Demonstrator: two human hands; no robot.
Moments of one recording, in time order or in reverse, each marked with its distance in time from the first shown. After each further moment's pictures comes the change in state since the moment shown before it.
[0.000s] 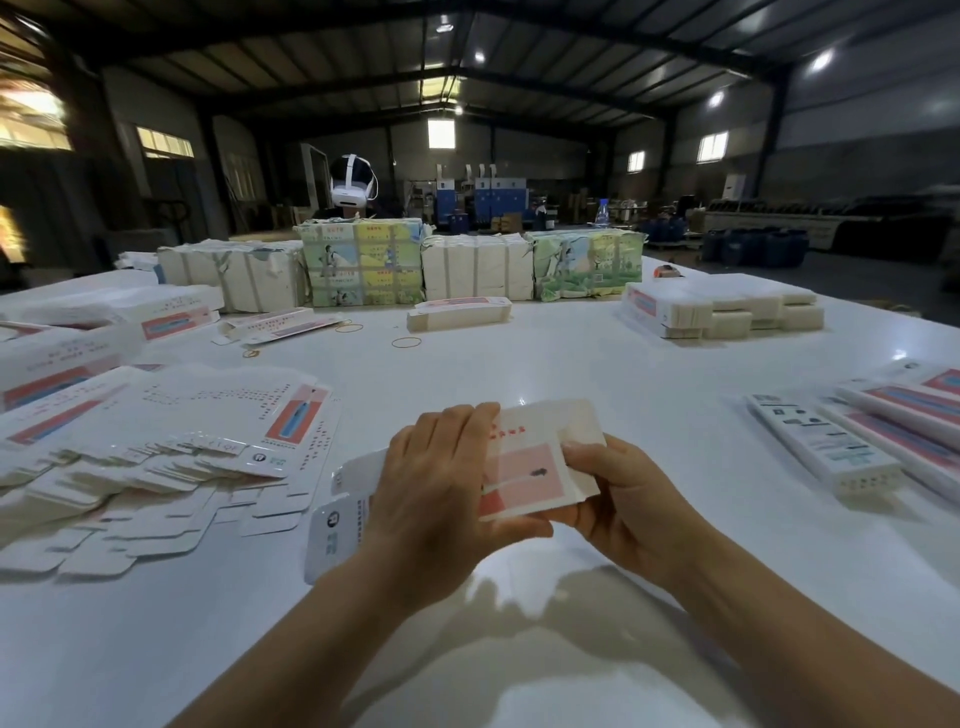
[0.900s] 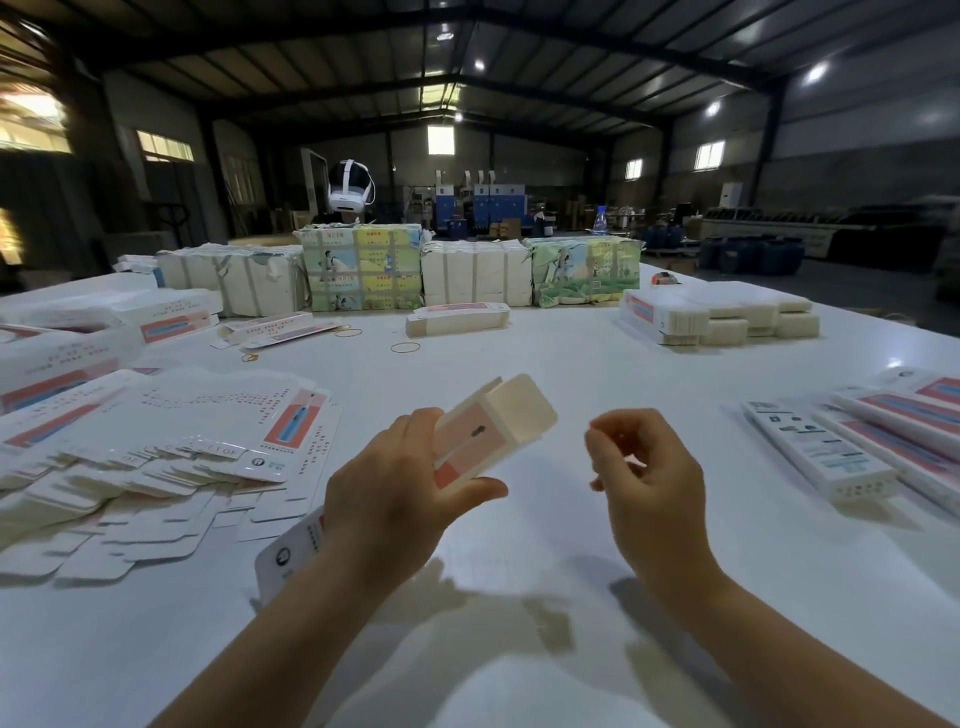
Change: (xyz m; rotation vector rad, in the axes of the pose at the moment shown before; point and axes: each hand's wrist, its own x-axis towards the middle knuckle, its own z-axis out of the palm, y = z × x) left_hand 0.001 -0.014 -0.019 -0.050 -0.092 -0.346; right_hand -0.007 0.012 -0.001 -0.811 0.577 -0.758
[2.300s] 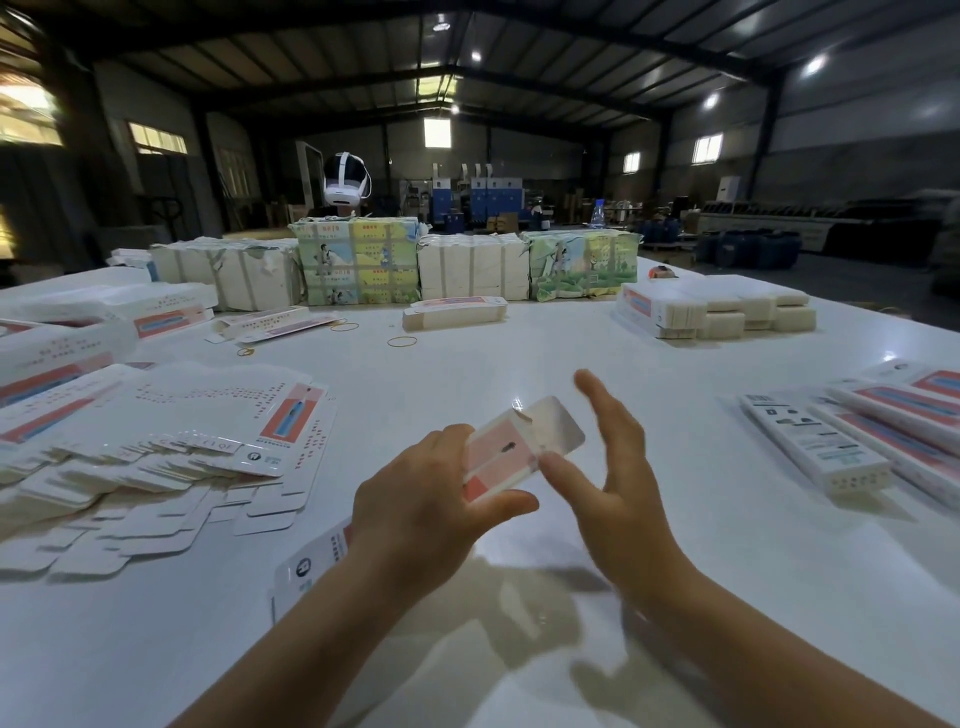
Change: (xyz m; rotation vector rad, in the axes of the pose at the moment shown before) left_hand -0.007 0.007 0.014 -0.069 -0.116 0.059; right_hand -0.012 -0.013 0.011 -0.042 -0.294 0.094
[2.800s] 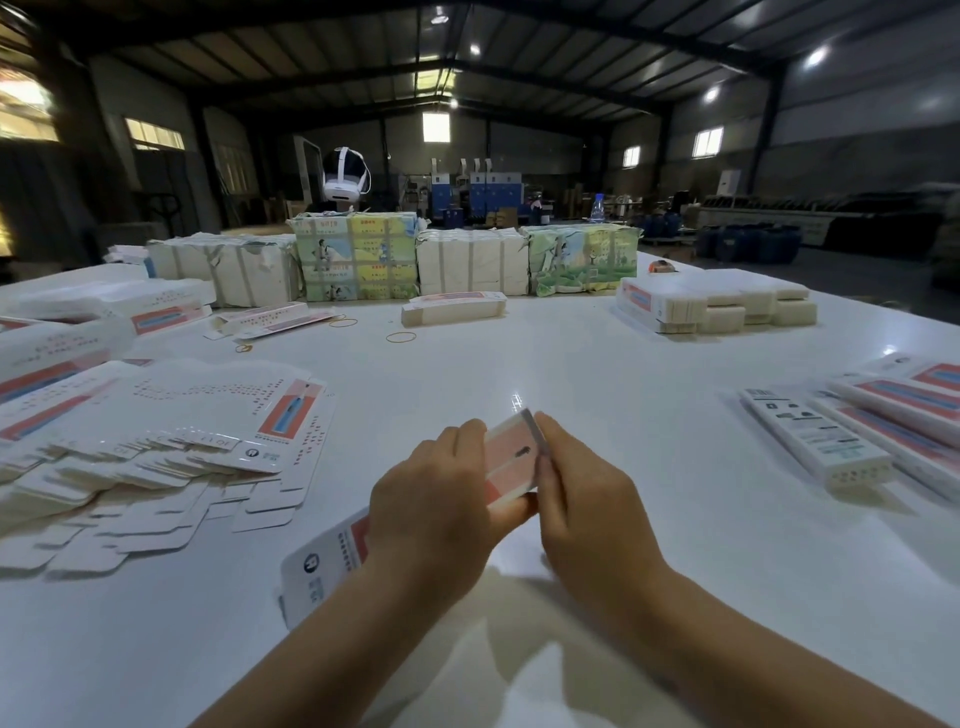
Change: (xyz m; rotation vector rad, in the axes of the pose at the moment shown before) left_hand -0.005 0.024 0.001 0.239 0.062 -0.023; right_hand -0.008 0.002 0.012 -0.393 0.007 -0.239
